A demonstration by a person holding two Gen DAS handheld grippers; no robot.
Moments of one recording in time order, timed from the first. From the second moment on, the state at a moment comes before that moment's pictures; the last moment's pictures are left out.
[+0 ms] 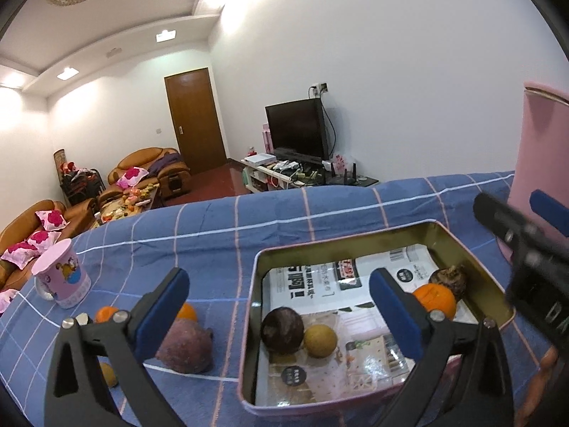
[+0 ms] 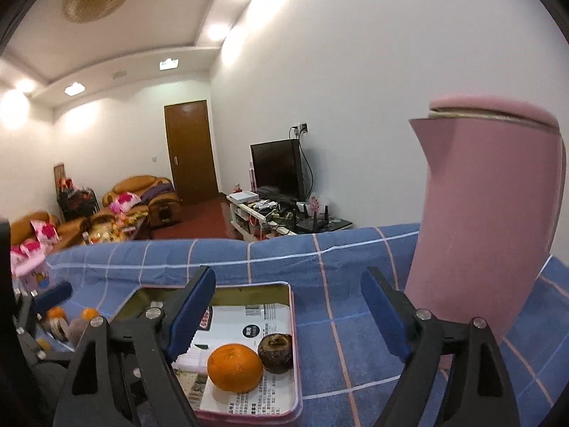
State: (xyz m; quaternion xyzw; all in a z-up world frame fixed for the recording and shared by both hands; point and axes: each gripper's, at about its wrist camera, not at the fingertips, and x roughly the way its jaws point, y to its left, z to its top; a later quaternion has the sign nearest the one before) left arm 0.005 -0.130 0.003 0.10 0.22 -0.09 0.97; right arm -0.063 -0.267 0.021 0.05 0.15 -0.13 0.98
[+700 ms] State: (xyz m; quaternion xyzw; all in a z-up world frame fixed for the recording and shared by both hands) left arm -0.010 -0.080 0.003 0.08 0.22 -0.08 0.97; right arm -0.078 -0.232 0.012 0.10 0.19 -0.11 0.97
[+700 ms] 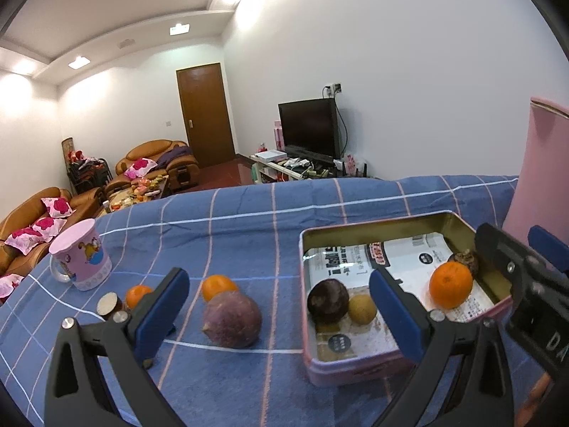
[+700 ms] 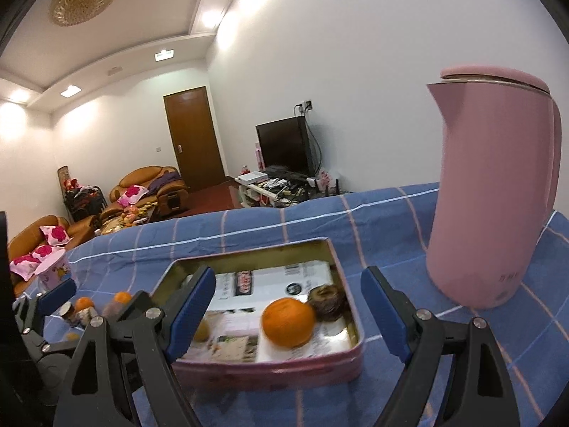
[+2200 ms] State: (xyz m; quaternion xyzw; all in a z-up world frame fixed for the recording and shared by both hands) left arm 0.048 0.086 -0.047 -0.02 0.43 -0.15 0.89; right arm -0.007 -0.069 -0.002 -0.02 0.27 0.01 0.96
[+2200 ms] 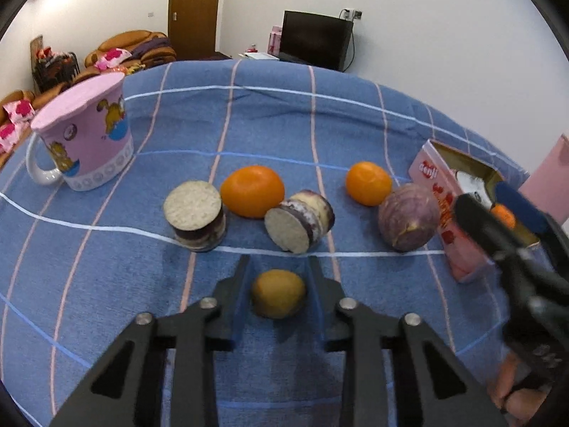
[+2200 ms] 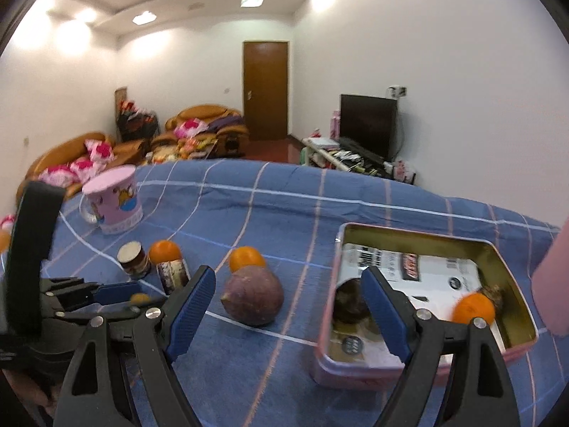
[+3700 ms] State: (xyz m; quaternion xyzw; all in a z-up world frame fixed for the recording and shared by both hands) left arm 0.007 0.107 0.003 0.00 0.22 -0.01 0.98; right arm -0.029 -0.052 0.010 -0.08 0.24 0.00 0.97
